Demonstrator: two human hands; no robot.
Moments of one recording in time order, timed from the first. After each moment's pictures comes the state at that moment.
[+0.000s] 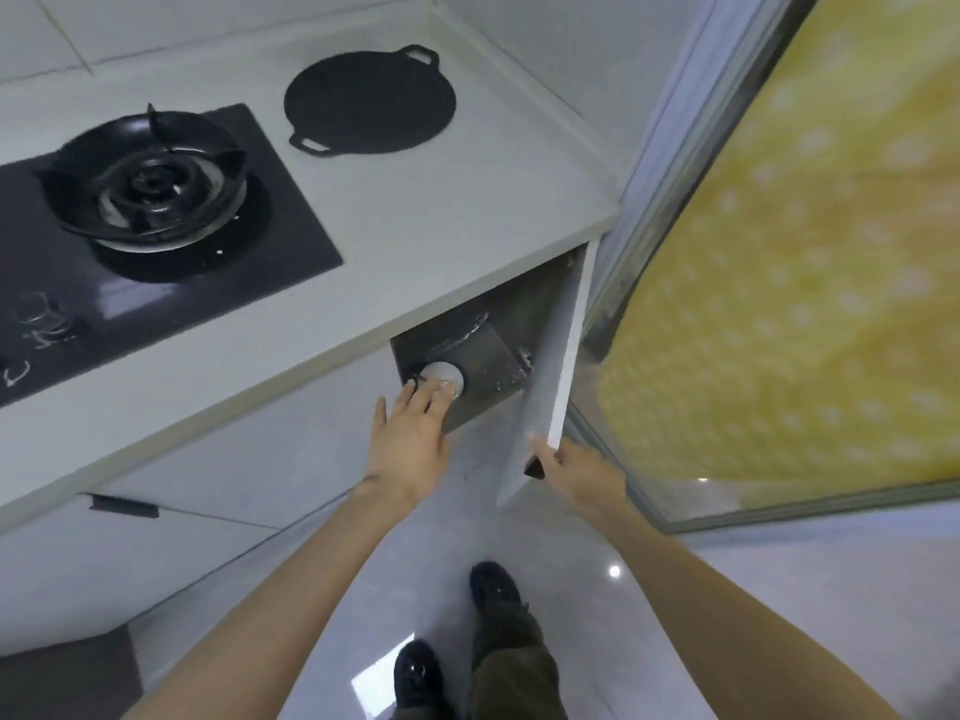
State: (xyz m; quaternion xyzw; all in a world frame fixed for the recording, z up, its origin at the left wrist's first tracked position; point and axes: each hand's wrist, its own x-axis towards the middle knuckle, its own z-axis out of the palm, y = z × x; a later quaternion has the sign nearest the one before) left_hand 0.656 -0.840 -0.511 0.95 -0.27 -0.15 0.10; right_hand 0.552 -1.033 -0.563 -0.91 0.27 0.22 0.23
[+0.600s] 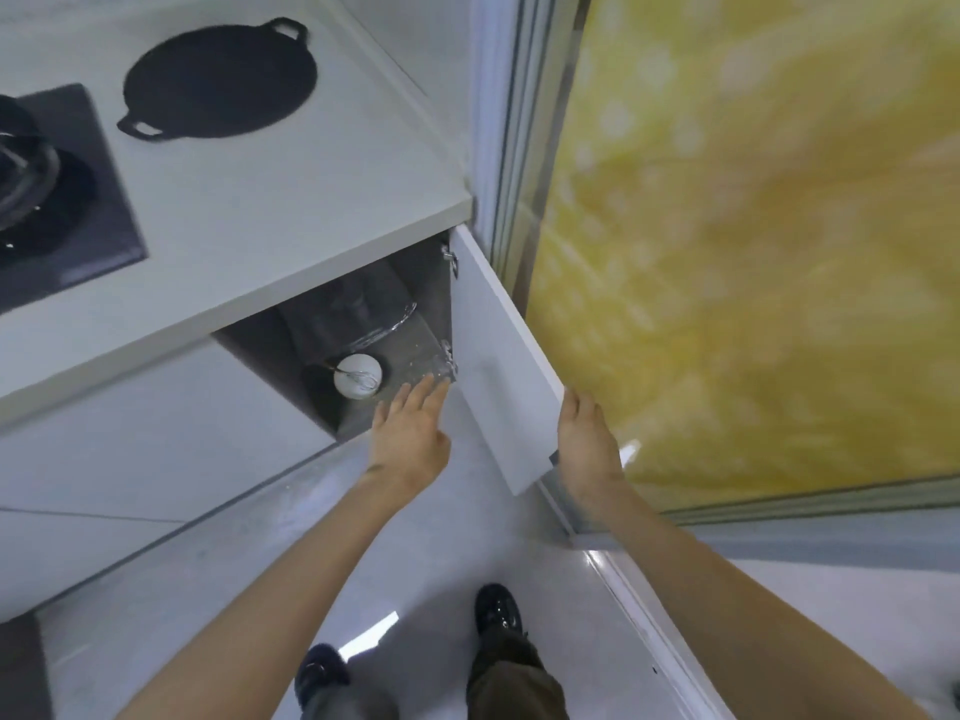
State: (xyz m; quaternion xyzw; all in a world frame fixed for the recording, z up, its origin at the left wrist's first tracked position) left_hand 0.579 -1.074 -0.533 0.95 -0.23 -0.19 0.10; right_hand 0.491 -1.258 -0.564 -0.96 0.25 0.11 0.04
